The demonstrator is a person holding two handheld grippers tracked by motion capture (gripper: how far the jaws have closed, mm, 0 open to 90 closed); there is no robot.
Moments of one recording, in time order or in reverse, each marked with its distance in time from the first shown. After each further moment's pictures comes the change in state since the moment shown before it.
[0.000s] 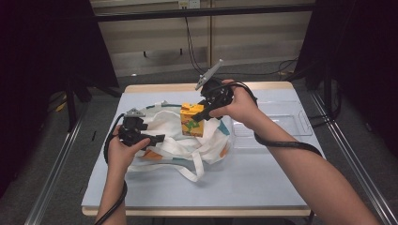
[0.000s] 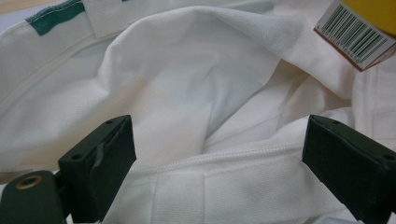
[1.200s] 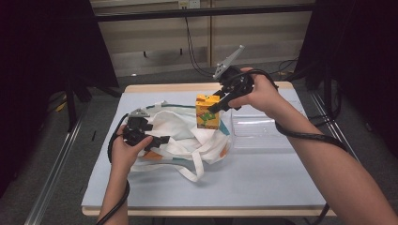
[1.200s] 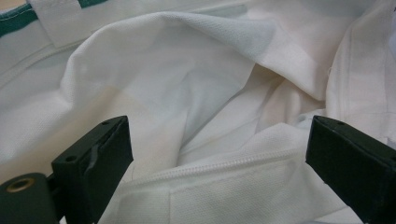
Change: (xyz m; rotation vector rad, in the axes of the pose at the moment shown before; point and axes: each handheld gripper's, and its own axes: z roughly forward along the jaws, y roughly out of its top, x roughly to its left) left arm -0.008 0.004 0.006 0.003 -0.063 0.031; right arm -0.015 -0.010 -0.051 0.011 -0.001 -0.037
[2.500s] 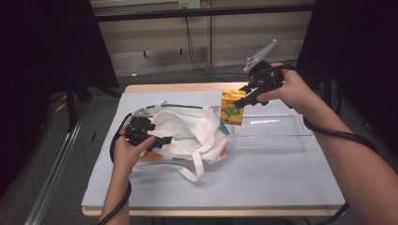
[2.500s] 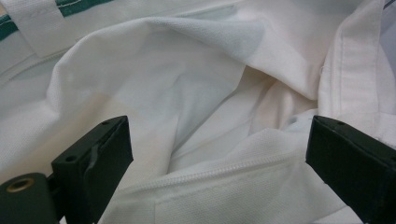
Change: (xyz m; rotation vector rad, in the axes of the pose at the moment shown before) left arm -0.006 0.004 0.002 0.013 -0.012 0.033; right arm -0.028 -0.048 -0.044 0.002 -0.030 0.067
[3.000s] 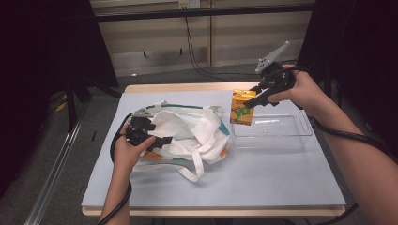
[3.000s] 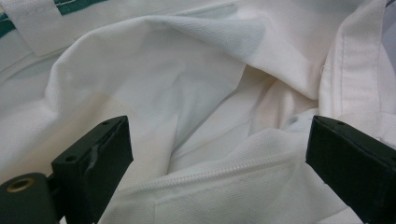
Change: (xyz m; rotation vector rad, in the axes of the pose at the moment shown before) left arm 0.000 0.000 0.002 -0.002 0.002 0.002; right arm -0.012 -0.025 -0.011 0.005 -0.026 0.018
